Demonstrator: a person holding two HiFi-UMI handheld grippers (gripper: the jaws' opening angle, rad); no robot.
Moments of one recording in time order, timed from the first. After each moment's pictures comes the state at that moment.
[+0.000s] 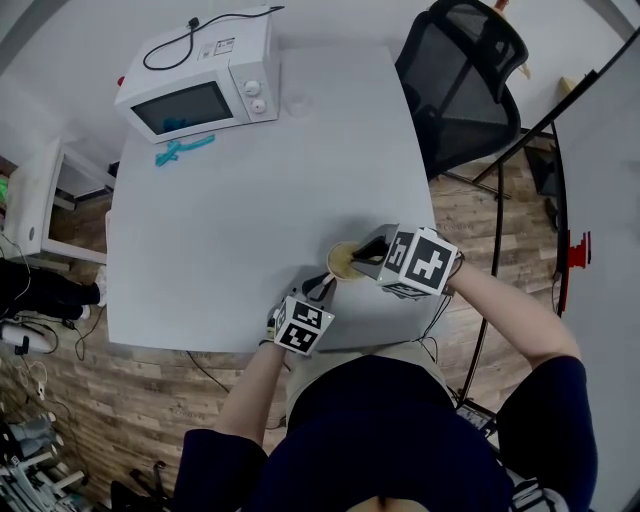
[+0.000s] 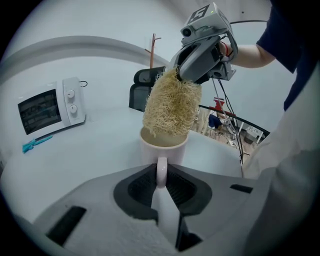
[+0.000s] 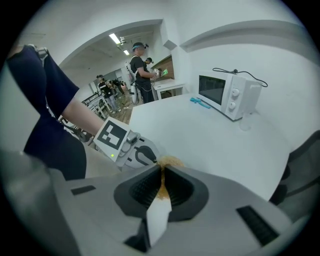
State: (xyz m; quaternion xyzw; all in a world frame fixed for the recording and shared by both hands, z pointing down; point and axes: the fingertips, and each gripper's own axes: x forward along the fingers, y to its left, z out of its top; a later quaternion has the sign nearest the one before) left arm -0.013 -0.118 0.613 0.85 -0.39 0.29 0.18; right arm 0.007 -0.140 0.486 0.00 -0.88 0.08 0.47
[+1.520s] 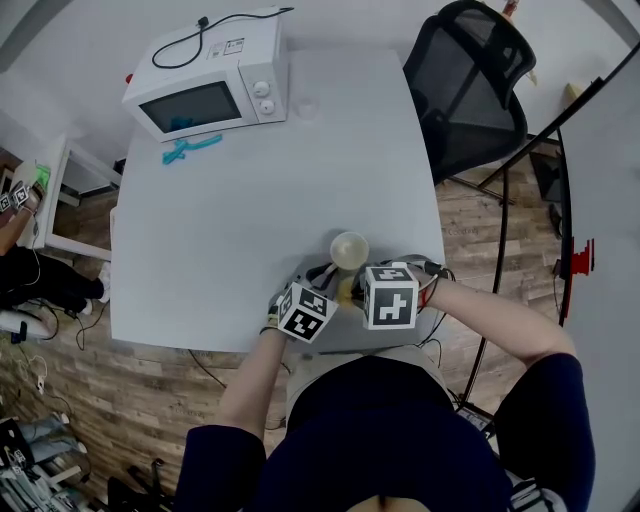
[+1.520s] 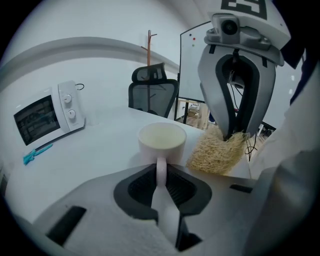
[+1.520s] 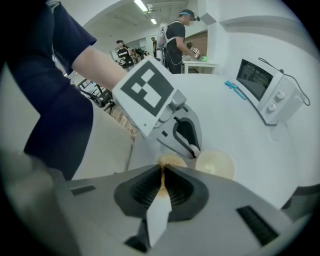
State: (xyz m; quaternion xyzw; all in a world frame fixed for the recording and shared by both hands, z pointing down) left arm -0.020 -0.144 0.611 0.85 -0.38 0.31 0.17; right arm -0.001 -0.073 0.536 -0.13 -0.81 -0.02 0.57
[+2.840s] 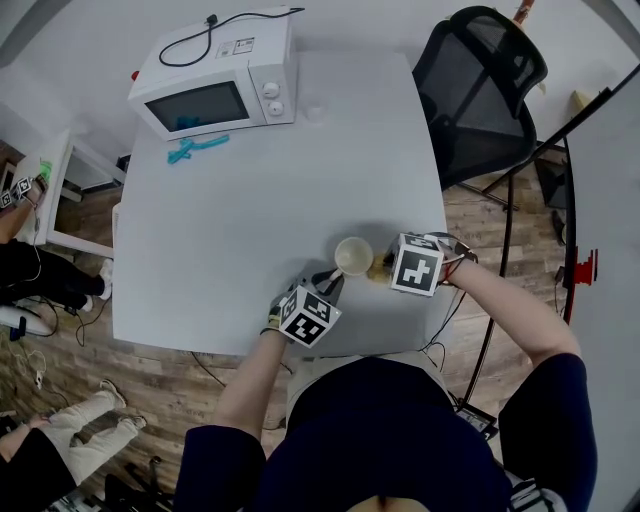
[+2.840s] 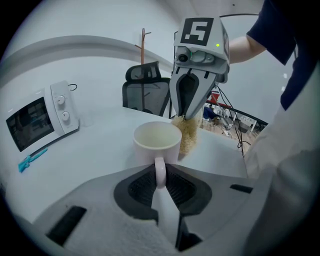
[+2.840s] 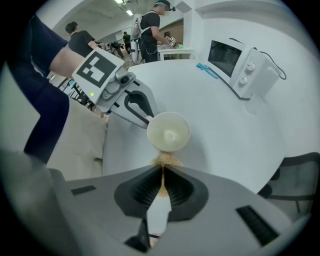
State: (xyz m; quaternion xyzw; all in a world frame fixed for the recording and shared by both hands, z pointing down) left arm -0.023 -0.141 0.612 0.86 -0.35 0.33 0.16; right arm 0.042 -0.164 0.556 -0.03 -0.79 0.00 0.61
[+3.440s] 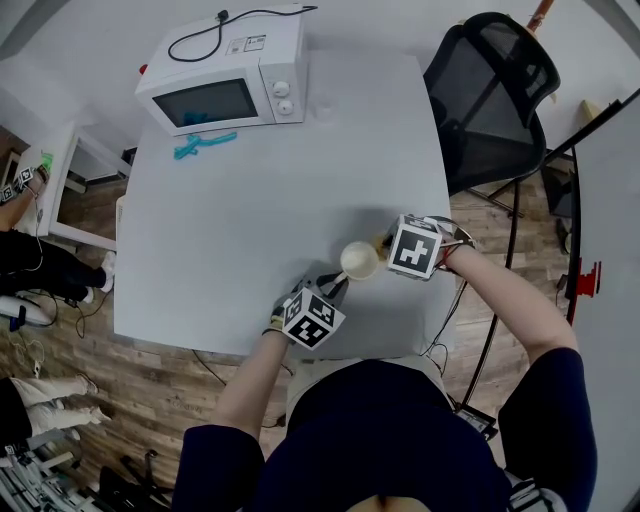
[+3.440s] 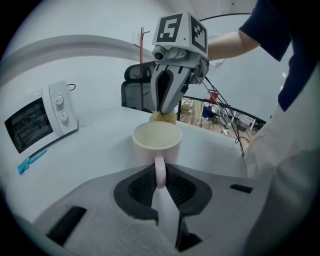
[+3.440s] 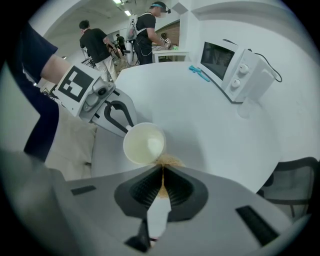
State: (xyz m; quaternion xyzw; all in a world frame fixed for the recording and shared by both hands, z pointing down) left arm -0.022 -0.141 0.612 0.86 -0.34 0.34 0.15; right arm 0.021 -0.210 0.550 -0.01 -0.80 -0.01 0.61
